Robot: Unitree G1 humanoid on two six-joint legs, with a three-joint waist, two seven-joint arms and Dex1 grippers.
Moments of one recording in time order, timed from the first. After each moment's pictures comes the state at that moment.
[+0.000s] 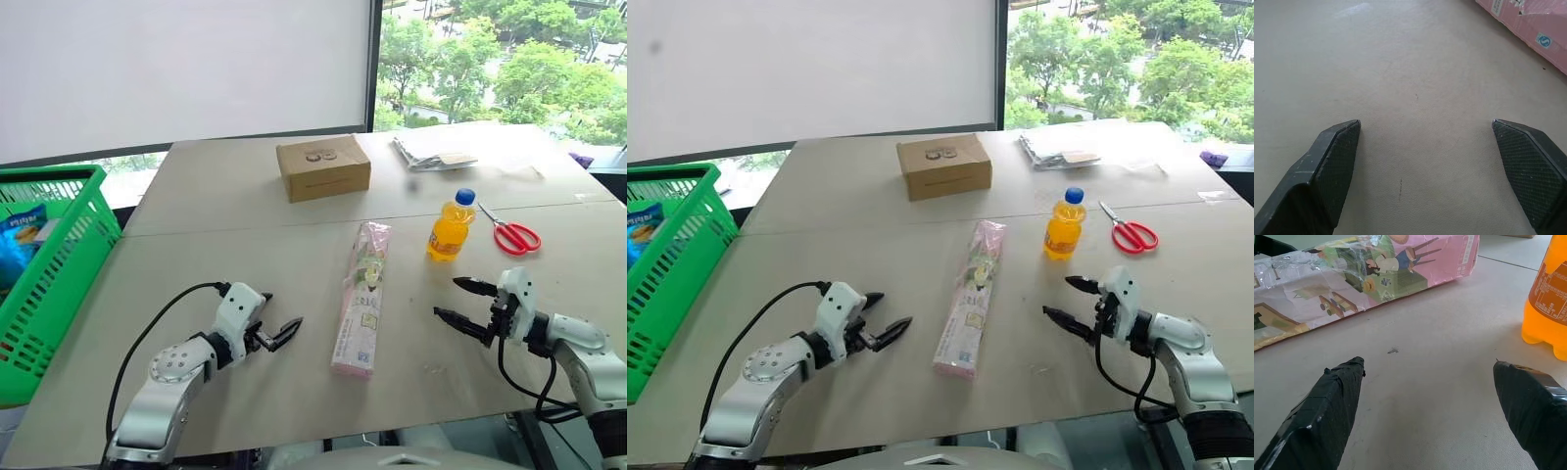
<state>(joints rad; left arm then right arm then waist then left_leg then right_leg) 0.20 0.51 0.03 -0.29 -0.23 0.38 -0.65 0.02 -0.58 -0.06 0.07 0.39 0.12 1.03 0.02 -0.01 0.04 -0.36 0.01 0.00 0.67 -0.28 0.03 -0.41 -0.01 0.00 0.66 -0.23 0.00</state>
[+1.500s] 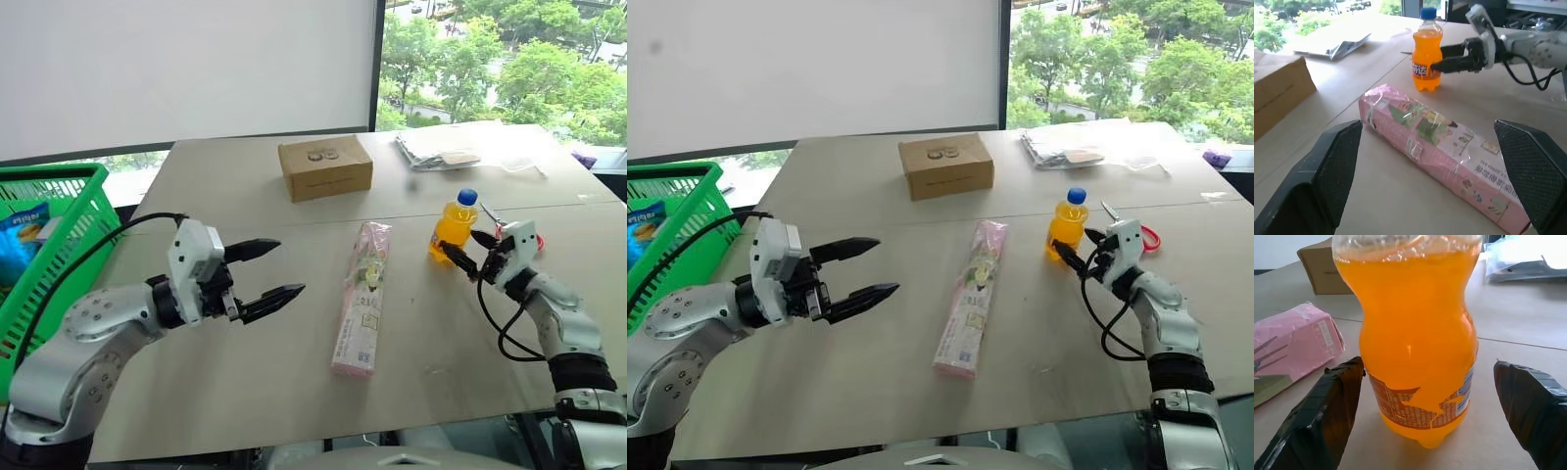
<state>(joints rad) 0.05 0.81 0.31 -0.63 -0.79 0.61 -0.84 -0.32 -0.41 -0.17 0.41 0.35 0.13 0.76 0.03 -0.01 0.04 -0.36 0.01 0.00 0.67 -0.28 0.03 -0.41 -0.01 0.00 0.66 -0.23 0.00</state>
